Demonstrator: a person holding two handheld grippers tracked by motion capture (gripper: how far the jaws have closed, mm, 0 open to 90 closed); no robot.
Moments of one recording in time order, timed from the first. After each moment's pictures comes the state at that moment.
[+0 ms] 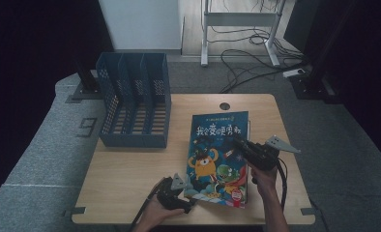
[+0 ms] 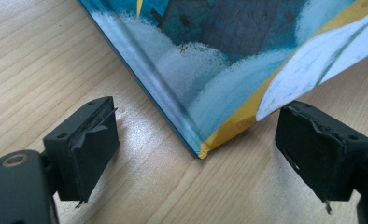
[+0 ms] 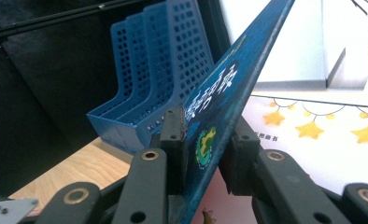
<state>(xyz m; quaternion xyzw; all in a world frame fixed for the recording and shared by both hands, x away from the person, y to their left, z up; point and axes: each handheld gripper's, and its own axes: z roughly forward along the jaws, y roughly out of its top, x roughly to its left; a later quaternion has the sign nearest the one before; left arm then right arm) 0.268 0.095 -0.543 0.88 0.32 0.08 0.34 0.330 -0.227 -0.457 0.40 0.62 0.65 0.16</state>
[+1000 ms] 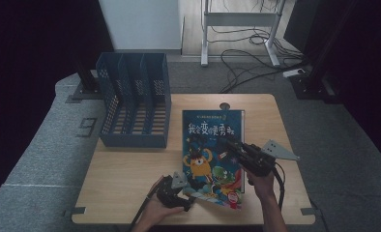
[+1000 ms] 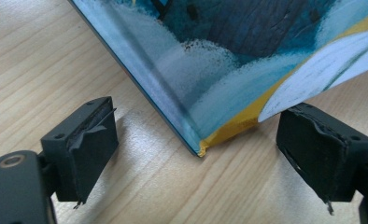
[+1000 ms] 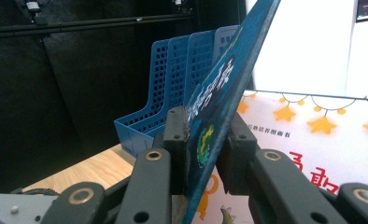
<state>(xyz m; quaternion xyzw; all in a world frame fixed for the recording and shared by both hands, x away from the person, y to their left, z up) 0.274 0.096 -0.544 0.88 0.33 0.10 0.33 0.304 -0.205 -0.432 0.32 0.63 0.68 0.19</state>
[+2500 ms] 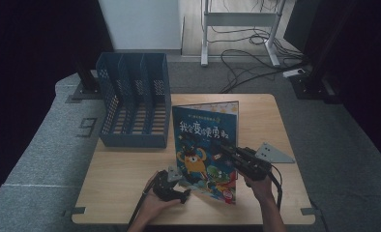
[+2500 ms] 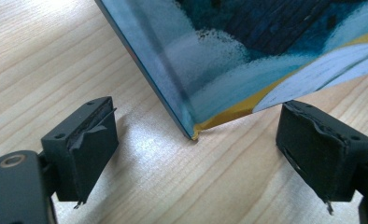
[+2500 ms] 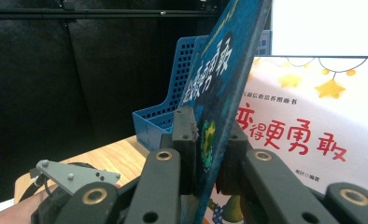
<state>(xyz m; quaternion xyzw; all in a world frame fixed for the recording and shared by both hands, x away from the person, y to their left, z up) 0.292 0.108 -0.544 0.87 0.36 0.12 0.32 0.292 -0.190 -0.423 0.26 0.66 0.67 0.20</state>
